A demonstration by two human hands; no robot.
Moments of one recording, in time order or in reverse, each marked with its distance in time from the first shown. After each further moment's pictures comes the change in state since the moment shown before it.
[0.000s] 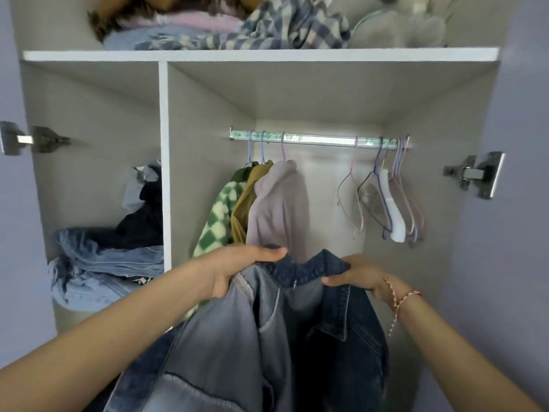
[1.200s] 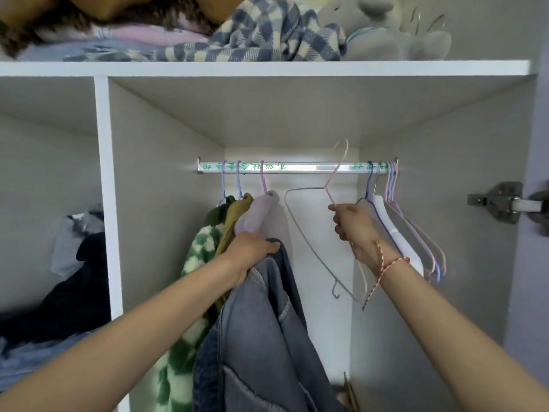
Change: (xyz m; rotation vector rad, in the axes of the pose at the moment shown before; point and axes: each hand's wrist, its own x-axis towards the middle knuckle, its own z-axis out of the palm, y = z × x) left_hand 0.148 0.087 -0.030 0.084 0.198 0.365; right_hand 0.101 -0.107 -0.049 0.543 0.635 -0.181
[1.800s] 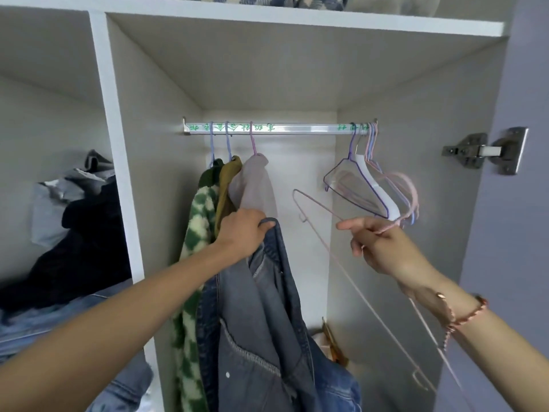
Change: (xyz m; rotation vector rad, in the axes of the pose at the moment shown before) left_hand 0.001 -0.054 -0.021 0.845 0.026 0.646; right_hand -0.157 0.022 -0.026 -0.239 -0.063 -0.066
